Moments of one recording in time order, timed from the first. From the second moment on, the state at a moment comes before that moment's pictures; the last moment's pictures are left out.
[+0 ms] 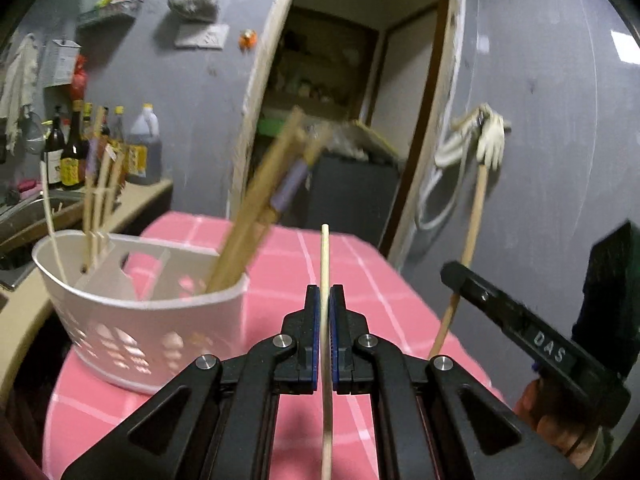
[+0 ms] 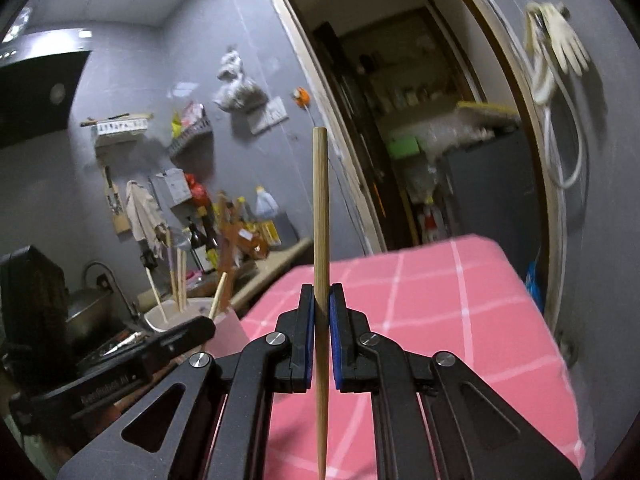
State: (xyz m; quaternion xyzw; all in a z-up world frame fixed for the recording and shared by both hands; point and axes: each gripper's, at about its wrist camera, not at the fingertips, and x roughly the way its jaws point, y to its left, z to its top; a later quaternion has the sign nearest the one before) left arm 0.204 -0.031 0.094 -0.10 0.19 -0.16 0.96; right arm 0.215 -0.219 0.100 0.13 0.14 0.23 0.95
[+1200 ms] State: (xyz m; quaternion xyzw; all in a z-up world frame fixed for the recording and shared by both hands) left arm 0.261 0.173 0.139 -0.16 -0.01 -0.01 0.99; right arm 0.255 -0.075 0.153 0.05 0.02 0.28 0.96
